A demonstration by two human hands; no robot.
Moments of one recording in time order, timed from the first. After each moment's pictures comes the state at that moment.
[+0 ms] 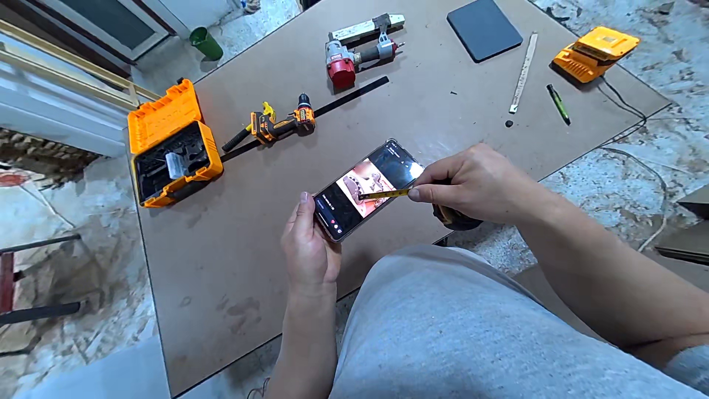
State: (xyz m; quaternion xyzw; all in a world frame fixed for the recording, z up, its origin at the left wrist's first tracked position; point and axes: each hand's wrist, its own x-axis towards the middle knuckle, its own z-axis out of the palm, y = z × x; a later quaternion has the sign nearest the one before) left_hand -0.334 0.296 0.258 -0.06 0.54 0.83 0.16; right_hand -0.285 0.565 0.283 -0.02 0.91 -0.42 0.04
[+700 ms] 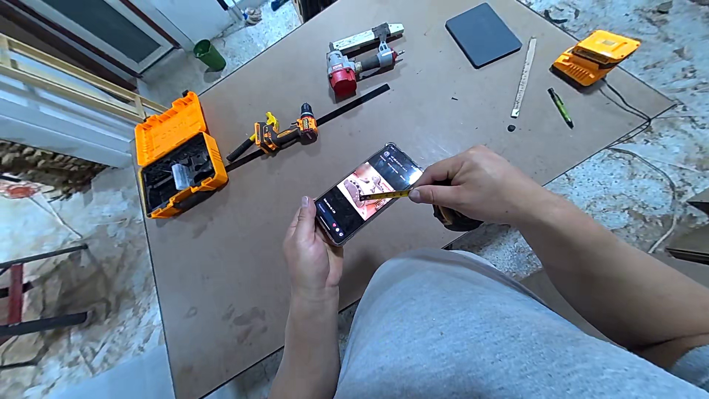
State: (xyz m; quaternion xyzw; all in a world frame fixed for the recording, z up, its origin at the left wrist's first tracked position) left_hand -0.350 0.297 0.261 -0.06 0.53 0.83 0.16; right_hand -0.299 0.566 0.284 -0.02 0.91 -0.42 0.04
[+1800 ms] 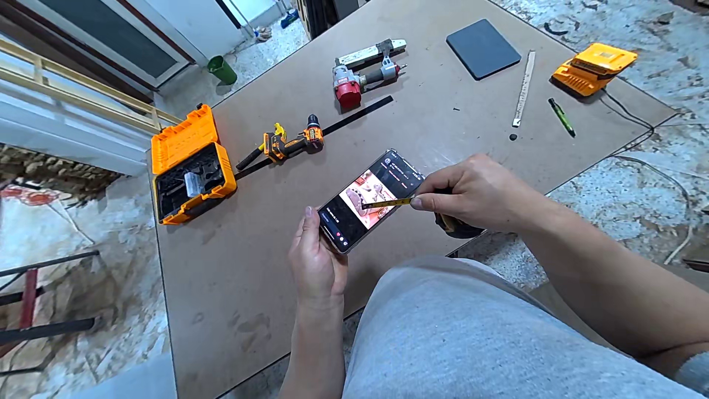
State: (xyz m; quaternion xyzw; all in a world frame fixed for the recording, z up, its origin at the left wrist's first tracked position) left_hand -0.345 0.297 0.262 -0.06 0.50 0.85 0.13; right_hand -0.297 0.566 0.288 -0.04 0.91 -0.42 0.02
